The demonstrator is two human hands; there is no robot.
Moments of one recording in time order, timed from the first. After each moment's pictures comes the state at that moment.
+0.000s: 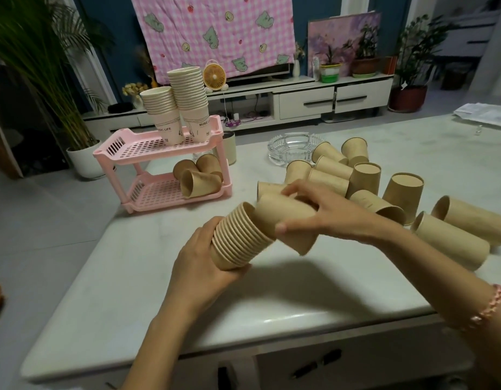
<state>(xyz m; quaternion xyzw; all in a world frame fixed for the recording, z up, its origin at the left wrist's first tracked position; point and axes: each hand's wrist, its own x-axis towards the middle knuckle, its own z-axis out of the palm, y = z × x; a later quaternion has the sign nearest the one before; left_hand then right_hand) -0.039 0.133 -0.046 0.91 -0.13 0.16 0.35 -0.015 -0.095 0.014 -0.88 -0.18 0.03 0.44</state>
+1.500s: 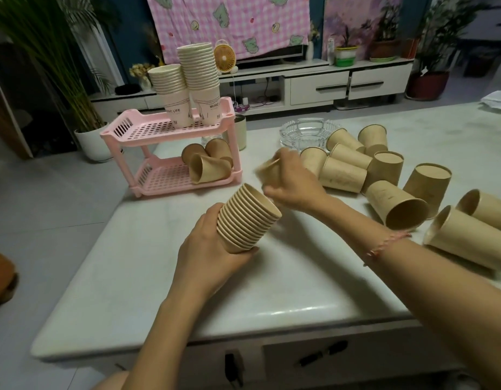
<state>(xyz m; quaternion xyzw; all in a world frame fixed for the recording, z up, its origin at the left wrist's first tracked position) -0.035 0.132 -0.042 0.92 -0.07 0.16 0.35 0.082 -0.044 -0.028 -0.93 -0.14 -0.18 0.29</state>
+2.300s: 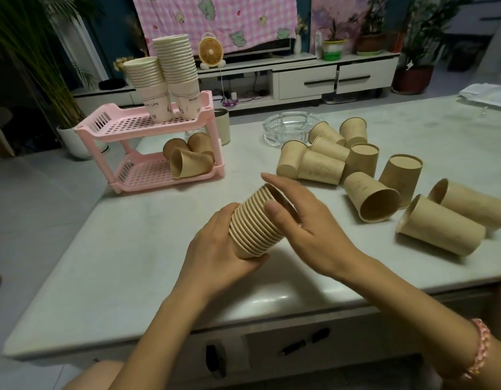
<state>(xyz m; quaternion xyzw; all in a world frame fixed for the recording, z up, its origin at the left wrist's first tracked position) -0.045 0.094 -0.046 0.93 -0.15 0.13 0.32 -0.045 -0.070 -0.025 -0.85 -0.22 -0.16 0.44</state>
